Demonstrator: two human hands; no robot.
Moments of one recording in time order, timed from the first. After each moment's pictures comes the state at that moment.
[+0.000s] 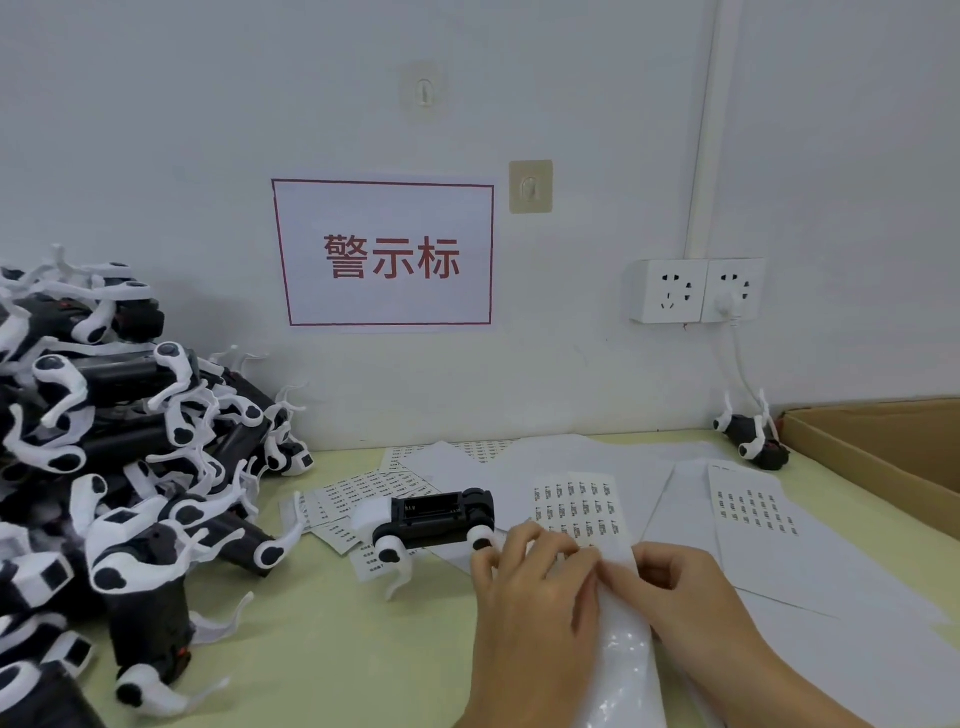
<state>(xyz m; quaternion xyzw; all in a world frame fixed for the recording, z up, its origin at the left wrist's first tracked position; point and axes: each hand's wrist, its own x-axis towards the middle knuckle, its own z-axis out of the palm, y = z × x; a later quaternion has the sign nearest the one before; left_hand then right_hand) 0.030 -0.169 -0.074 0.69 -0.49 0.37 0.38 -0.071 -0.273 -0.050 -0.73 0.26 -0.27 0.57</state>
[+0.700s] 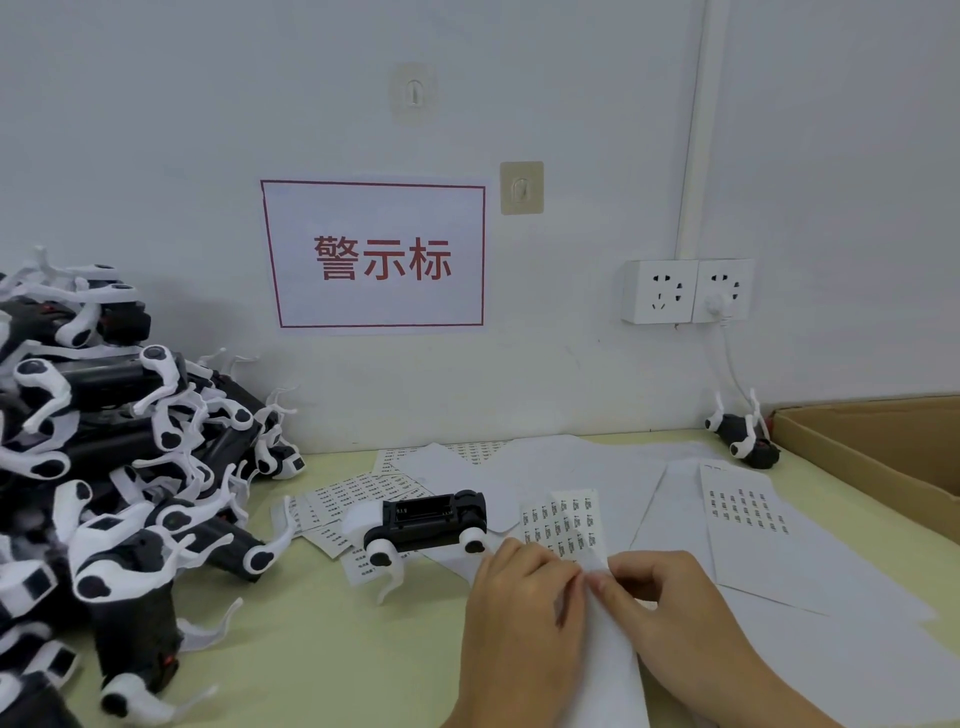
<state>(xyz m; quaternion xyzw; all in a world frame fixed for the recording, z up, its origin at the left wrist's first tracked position) 0.036 -0.169 -0.078 0.70 -0.50 0.31 0.40 -0.072 -0.276 -0.056 -0.84 0.20 -0.28 0.42</state>
